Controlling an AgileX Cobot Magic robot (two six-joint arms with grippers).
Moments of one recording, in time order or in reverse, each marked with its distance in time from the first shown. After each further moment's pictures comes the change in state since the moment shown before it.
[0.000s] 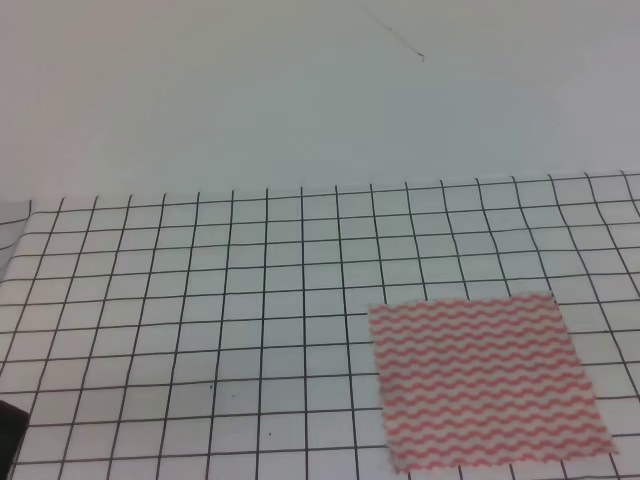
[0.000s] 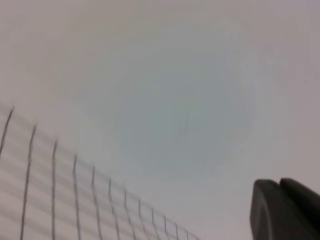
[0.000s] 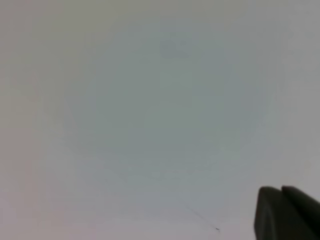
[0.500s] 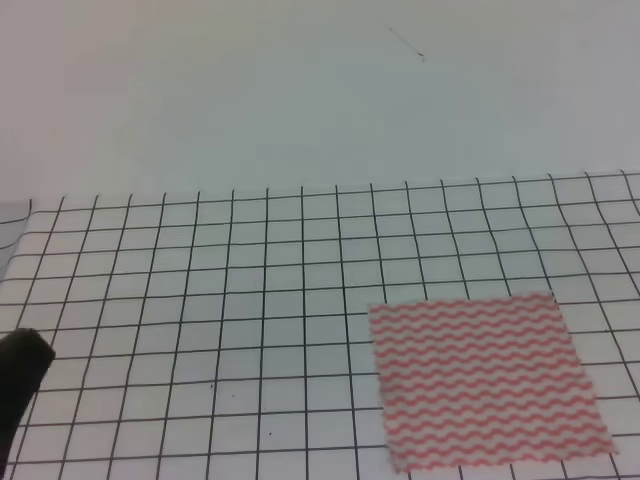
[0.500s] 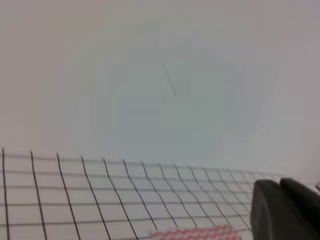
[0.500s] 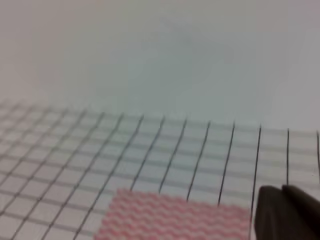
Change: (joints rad) left arm 0.000 0.292 -0.304 0.229 0.181 0.182; right arm 0.003 0.513 -0.287 -0.505 0.254 0.145
